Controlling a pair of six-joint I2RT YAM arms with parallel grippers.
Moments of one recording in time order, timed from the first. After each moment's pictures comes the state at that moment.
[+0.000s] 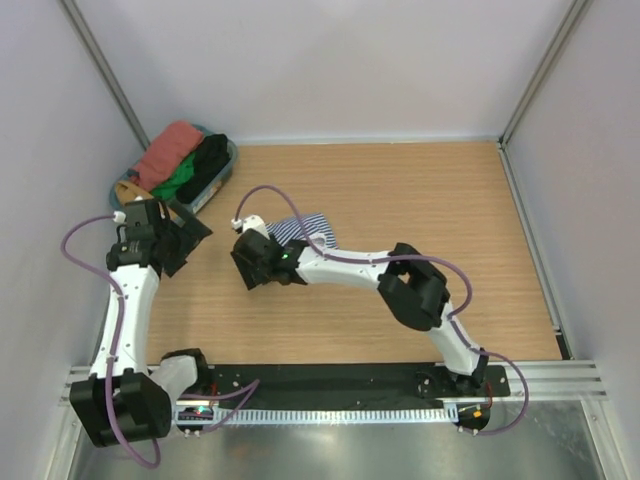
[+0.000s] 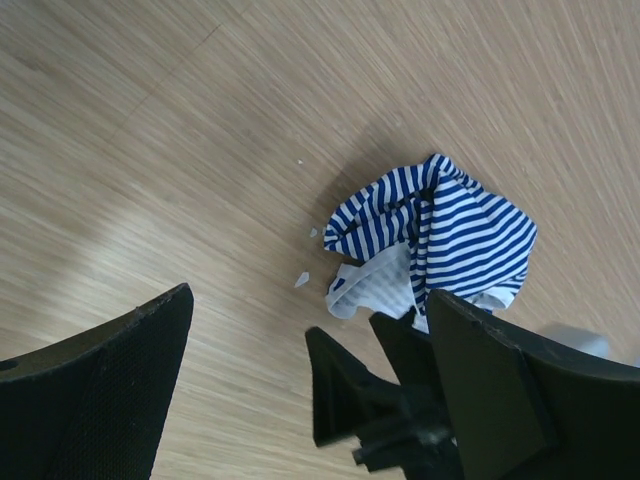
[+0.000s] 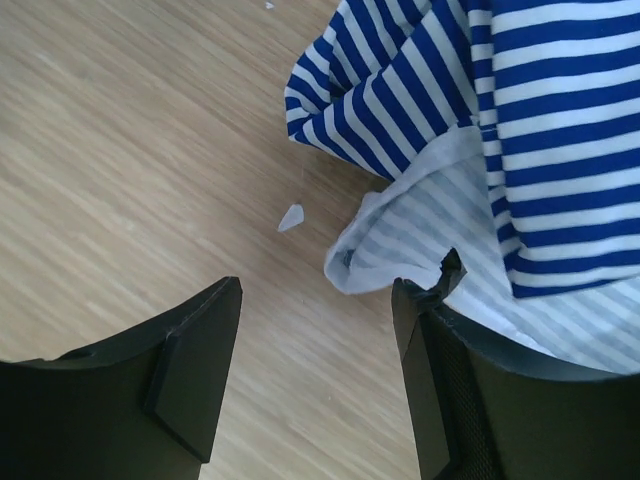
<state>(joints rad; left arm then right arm) 0.15 1.05 0.95 -0.73 0.07 -0.72 1.11 2.14 1.66 -0.35 0.26 0.45</state>
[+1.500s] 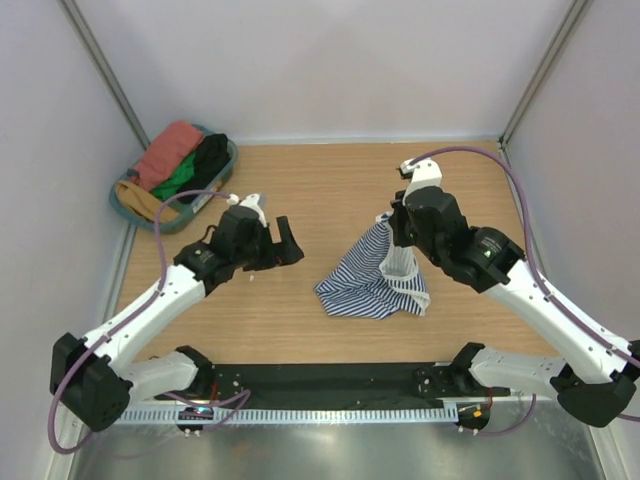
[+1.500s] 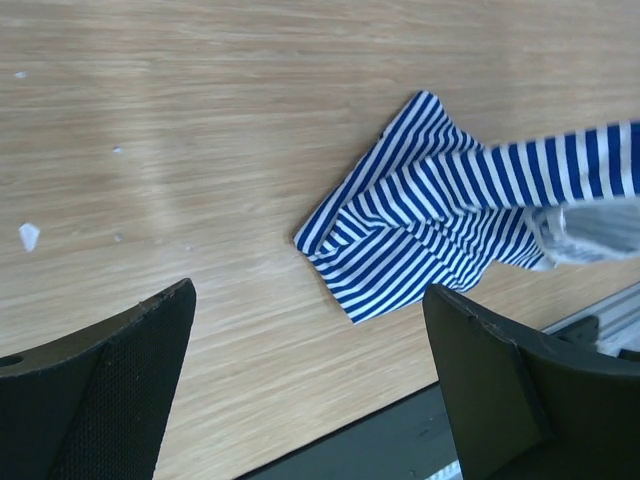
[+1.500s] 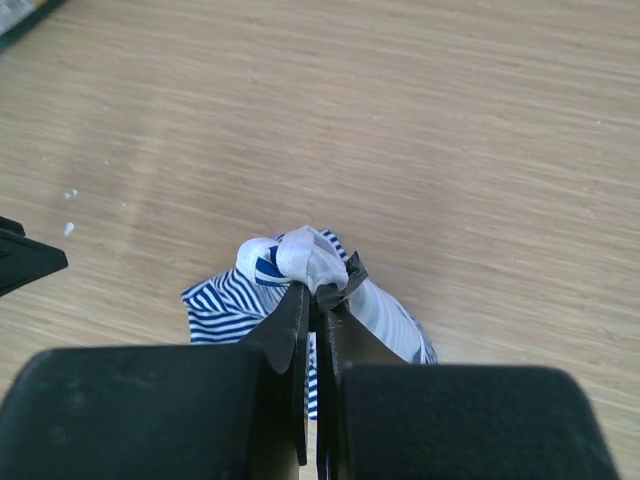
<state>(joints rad) -0.55 1.10 0.90 -0.49 0.05 -0.68 0.79 1.07 1.29 -0.74 0.46 0.33</state>
